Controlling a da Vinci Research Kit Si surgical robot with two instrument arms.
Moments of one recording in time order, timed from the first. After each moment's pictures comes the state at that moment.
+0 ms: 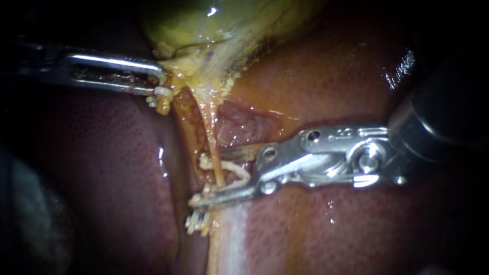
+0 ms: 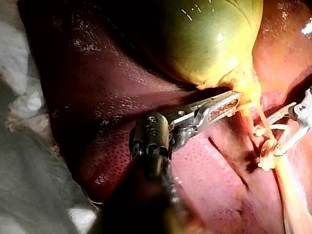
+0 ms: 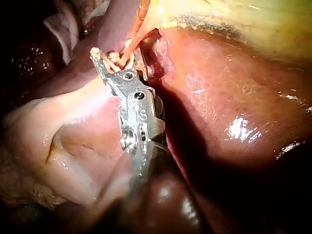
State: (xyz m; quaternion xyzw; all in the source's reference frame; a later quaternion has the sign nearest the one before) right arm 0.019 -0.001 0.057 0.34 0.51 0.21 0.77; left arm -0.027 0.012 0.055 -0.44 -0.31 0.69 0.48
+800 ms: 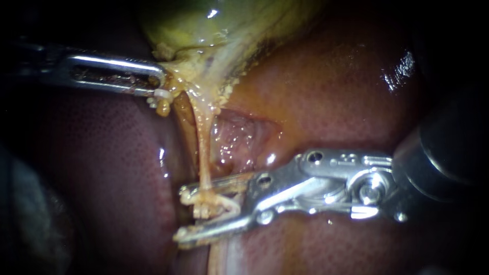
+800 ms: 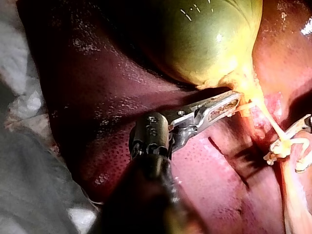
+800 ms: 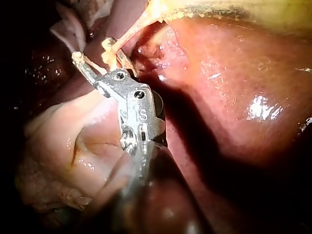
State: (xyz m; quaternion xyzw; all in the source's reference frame) right arm 0.019 -0.003 0.053 0.41 0.53 0.18 0.72; left arm -0.027 0.012 0.055 -0.44 -0.31 0.69 0.49
